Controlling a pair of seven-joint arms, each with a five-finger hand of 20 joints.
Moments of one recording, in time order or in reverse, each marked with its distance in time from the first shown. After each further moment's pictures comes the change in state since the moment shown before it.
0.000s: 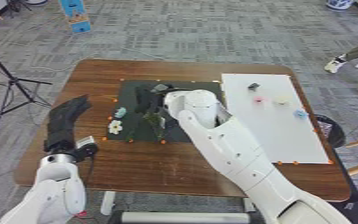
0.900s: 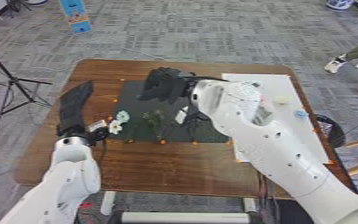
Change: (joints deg) left arm -11.9 -2.2 7.4 3.2 4.9 4.1 -5.3; right arm -0.2 18.5 -1.8 -22.2 26.9 1.3 8.4
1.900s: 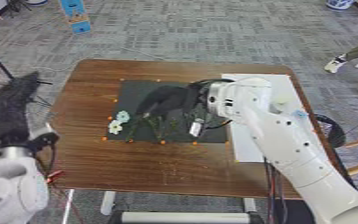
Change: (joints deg) left arm 22.8 4.0 -24.1 -7.9 -7.2 -7.5 10.5; right arm -0.4 -1.3 6.5 9.6 6.3 -19.6 -23.3
